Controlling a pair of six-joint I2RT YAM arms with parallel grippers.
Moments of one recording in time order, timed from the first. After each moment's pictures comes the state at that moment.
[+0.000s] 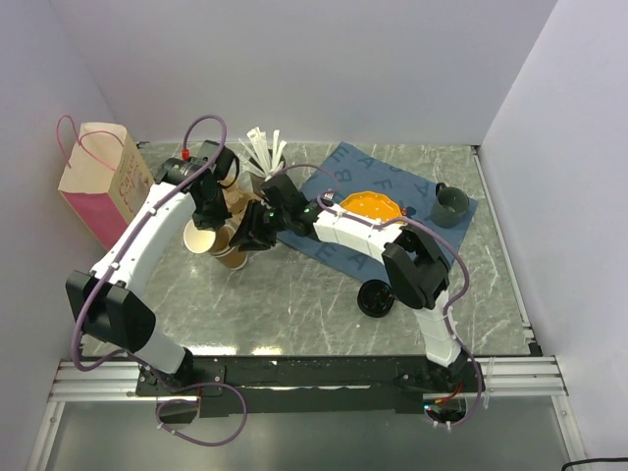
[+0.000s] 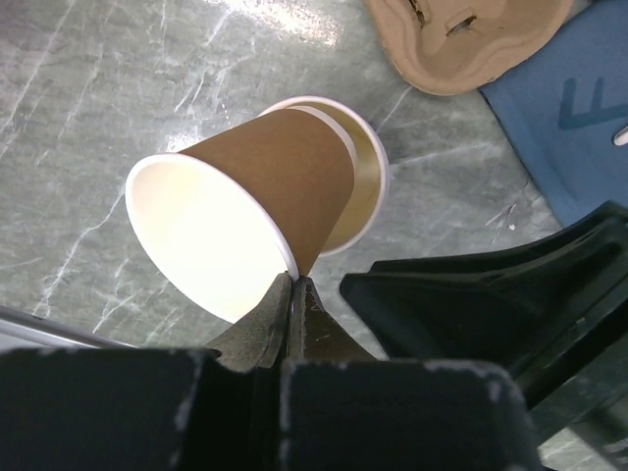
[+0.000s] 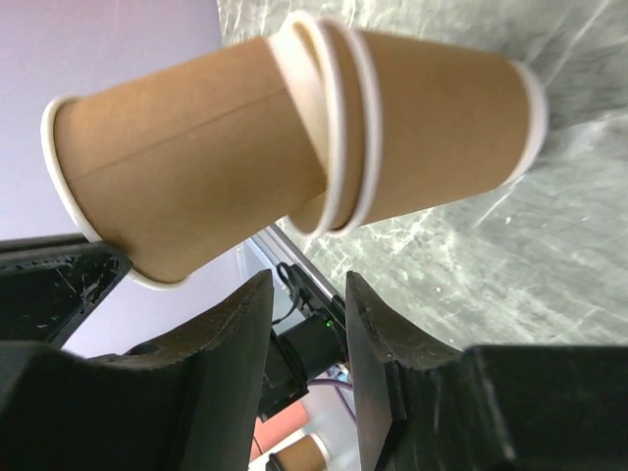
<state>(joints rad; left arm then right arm) -0.36 1.54 1.57 -1.22 -0.31 -0.64 0.85 2.08 1.66 -0.23 -0.44 1.09</state>
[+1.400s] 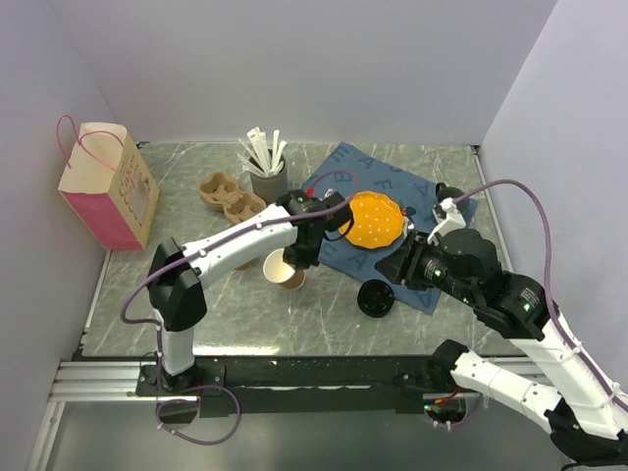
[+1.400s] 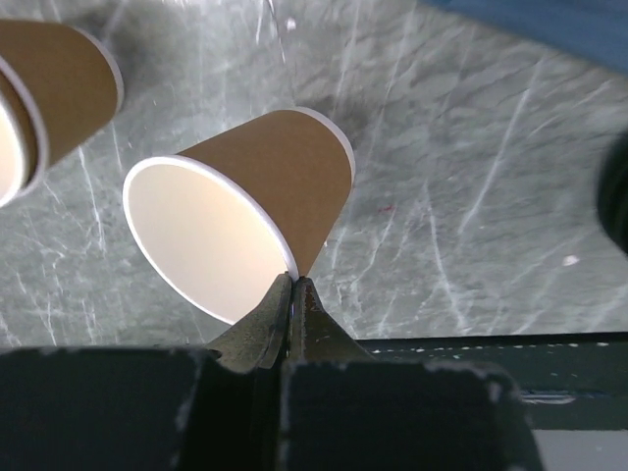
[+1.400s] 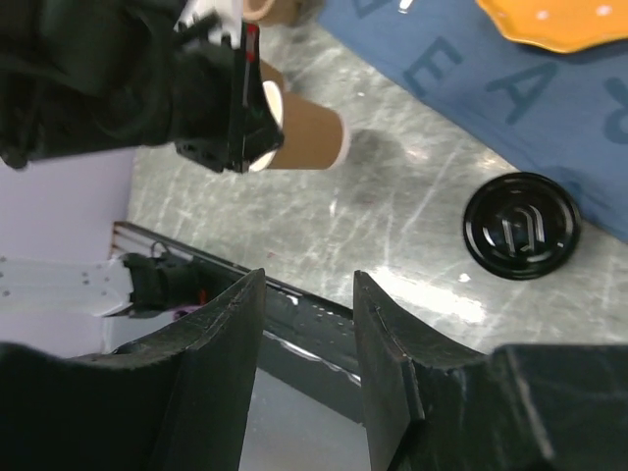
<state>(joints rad) -0.94 1.87 1.77 -1.29 -0.30 -0.71 0.75 0.73 1.12 -0.93 0.09 0.81</state>
